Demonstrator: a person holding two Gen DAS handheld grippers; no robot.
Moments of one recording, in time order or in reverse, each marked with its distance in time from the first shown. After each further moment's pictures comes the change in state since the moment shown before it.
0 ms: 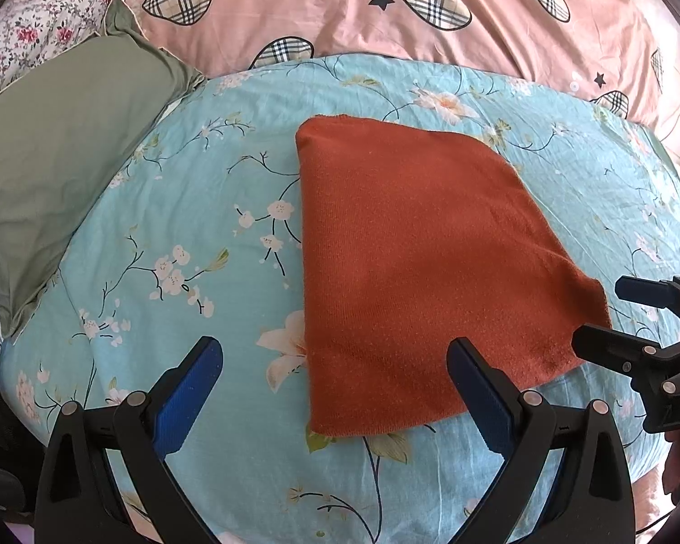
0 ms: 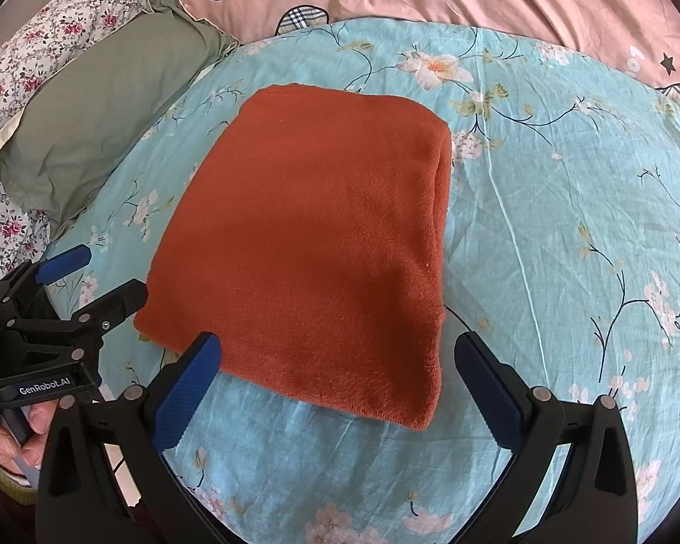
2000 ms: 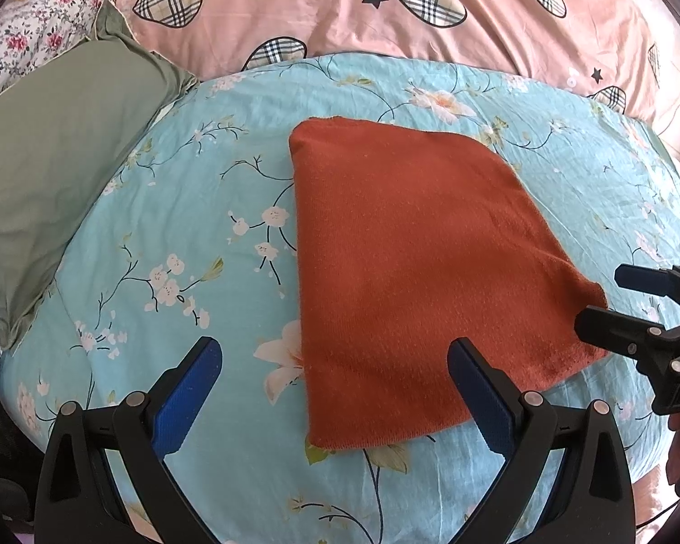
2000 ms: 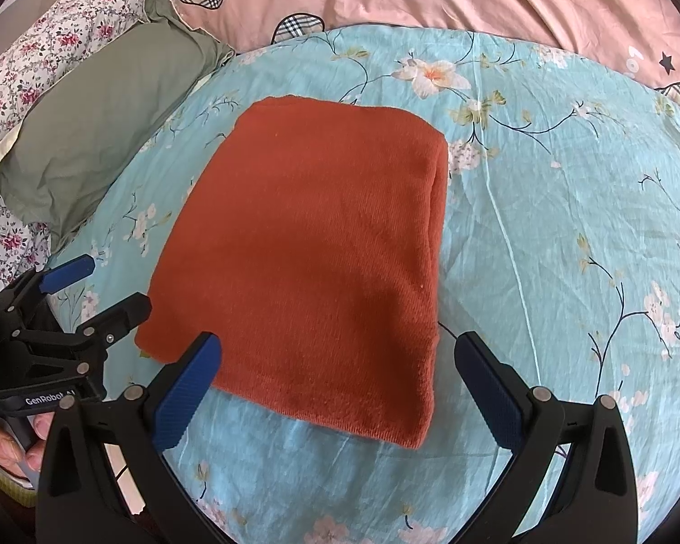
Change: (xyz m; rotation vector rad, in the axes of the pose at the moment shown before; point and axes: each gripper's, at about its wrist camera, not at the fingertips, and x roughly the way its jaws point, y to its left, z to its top) left arm 0.006 -0.002 0.007 0.022 0.007 -0.006; right arm 0.001 -0.003 0.012 0.018 -0.014 0.004
